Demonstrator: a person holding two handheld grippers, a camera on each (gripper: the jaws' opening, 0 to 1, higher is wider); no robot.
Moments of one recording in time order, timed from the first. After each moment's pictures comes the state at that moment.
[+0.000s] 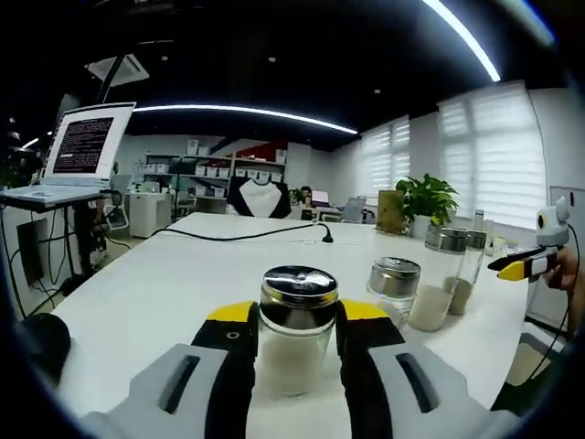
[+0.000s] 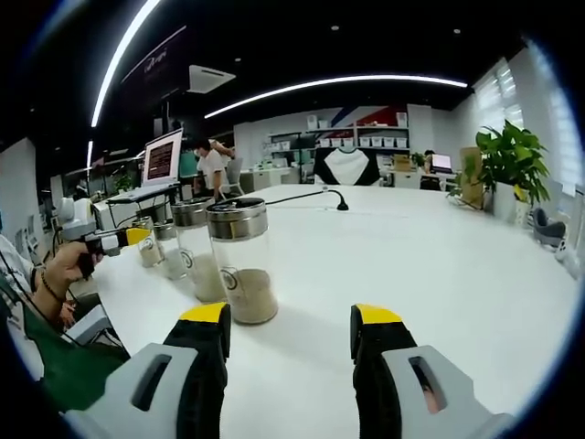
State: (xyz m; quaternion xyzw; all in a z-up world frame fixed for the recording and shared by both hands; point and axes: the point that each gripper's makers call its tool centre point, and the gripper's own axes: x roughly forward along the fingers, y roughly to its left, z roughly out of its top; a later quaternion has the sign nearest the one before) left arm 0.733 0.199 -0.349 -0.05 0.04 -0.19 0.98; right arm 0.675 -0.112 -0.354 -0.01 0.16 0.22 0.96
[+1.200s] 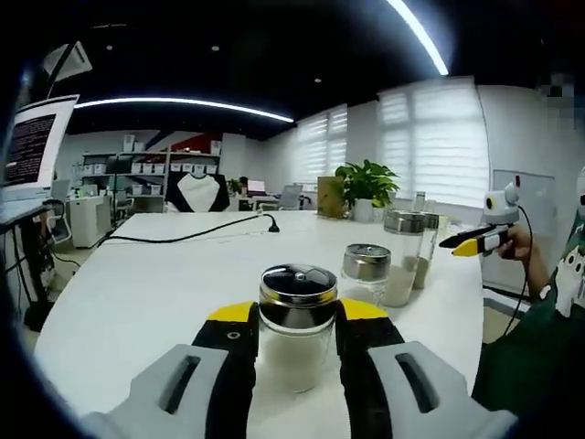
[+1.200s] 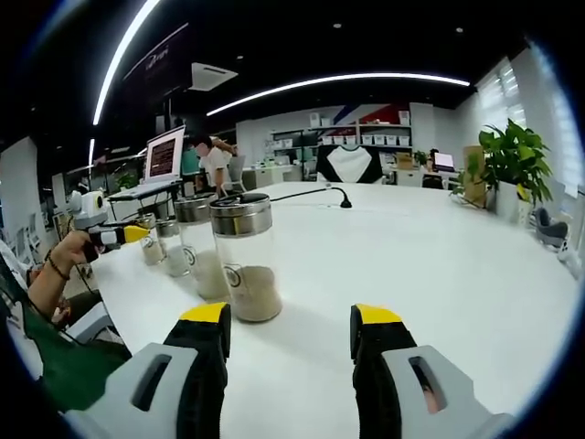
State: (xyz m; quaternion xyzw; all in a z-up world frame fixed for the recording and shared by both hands) left arm 0.743 0.197 -0.355 -0.01 0.07 -0.37 0.93; right arm 0.677 -0.110 -0.358 -0.01 0.16 0.23 0.96
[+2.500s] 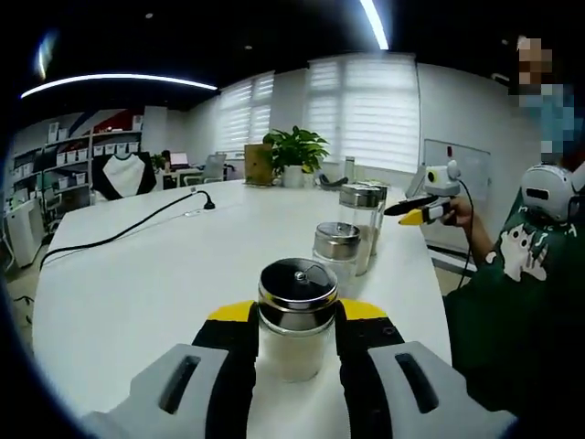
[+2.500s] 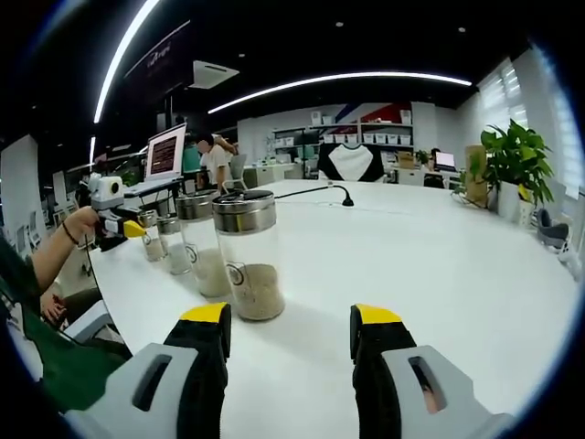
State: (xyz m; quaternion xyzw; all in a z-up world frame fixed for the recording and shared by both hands) left arm 0.741 0.190 -0.357 0.04 0.13 -0.53 0.84; right arm 0.679 -0.109 -0.358 -0.02 0.16 0.23 0.96
